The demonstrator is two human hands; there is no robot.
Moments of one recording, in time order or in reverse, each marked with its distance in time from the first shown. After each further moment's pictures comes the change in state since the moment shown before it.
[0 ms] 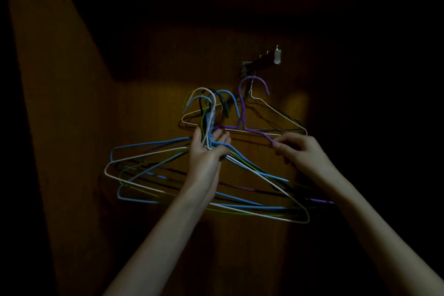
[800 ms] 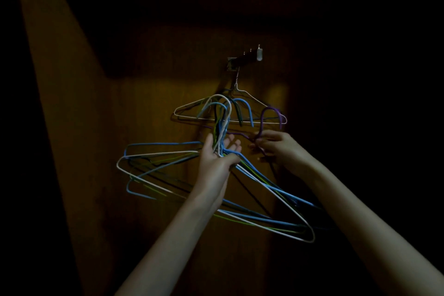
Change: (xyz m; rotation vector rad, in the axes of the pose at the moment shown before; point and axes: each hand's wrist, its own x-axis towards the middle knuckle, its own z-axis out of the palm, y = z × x) left_hand -0.069 0.011 0.005 0.025 -0.116 -0.157; right_hand -0.034 -0.024 0.012 0.381 -0.091 0.318
